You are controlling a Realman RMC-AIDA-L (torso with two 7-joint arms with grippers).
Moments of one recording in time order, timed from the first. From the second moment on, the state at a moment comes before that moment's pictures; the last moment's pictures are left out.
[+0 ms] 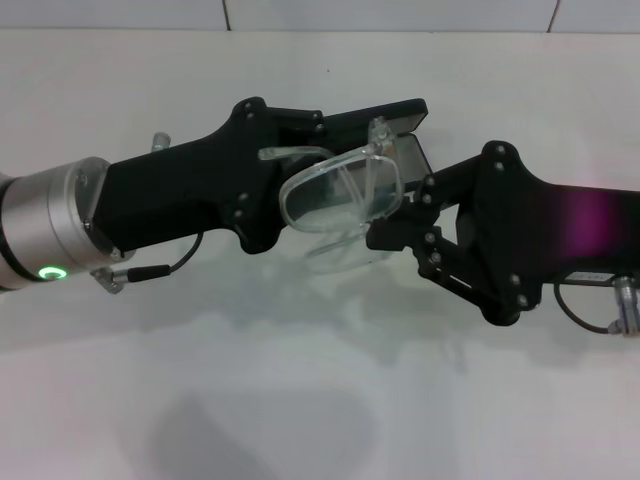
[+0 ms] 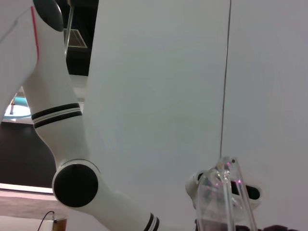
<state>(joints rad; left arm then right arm) -0.47 -2.09 1.12 0.58 1.24 1.88 -1.24 0.39 2.02 -1.53 -0.88 -1.06 -1.67 1.05</state>
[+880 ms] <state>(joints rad) -0.46 -2.09 1.12 0.58 1.20 1.88 -1.24 0.39 2.02 -1.52 -0.87 -1.03 -1.69 1.06</state>
